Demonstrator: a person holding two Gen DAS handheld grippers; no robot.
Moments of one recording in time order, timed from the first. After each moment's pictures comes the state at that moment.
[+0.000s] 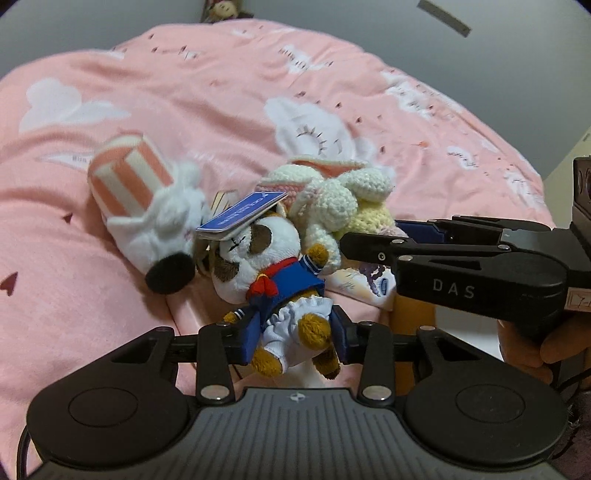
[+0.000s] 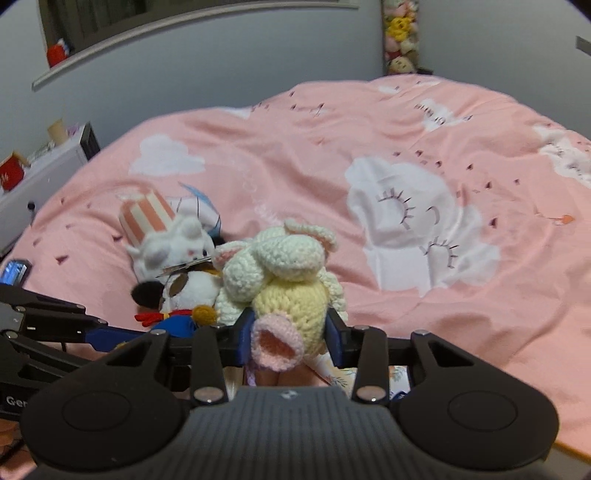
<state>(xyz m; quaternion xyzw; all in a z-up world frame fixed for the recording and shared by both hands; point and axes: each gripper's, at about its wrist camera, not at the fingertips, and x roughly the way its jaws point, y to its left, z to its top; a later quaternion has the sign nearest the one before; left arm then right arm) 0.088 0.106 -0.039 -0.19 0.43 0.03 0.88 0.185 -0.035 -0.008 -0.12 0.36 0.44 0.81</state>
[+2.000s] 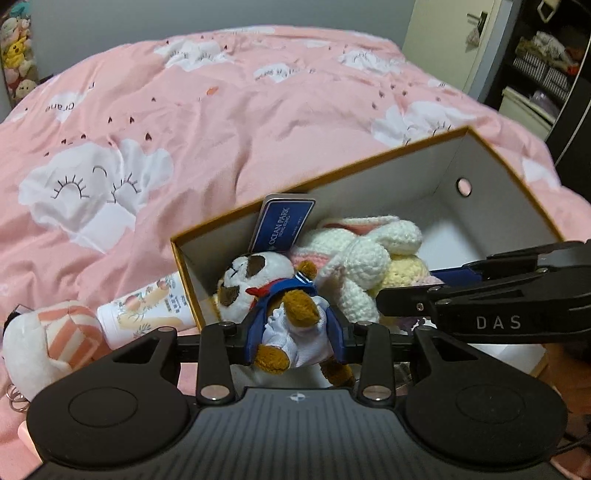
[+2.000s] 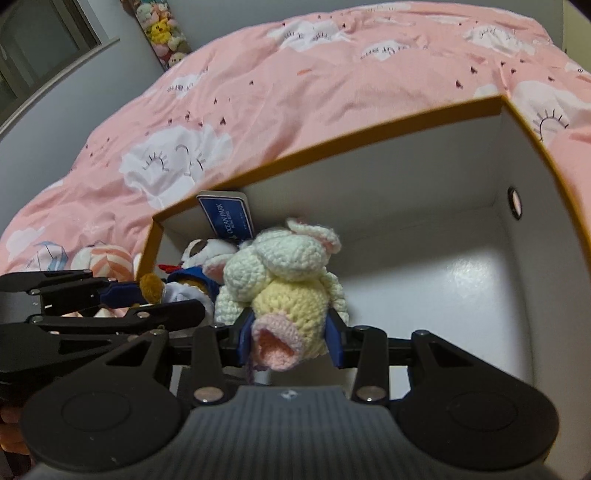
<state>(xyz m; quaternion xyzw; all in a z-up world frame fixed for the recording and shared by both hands) 0.149 -0.060 -0.073 0.04 0.47 -0.19 0.86 0.158 -0.229 -0.044 0.07 0.48 0.17 0.86</state>
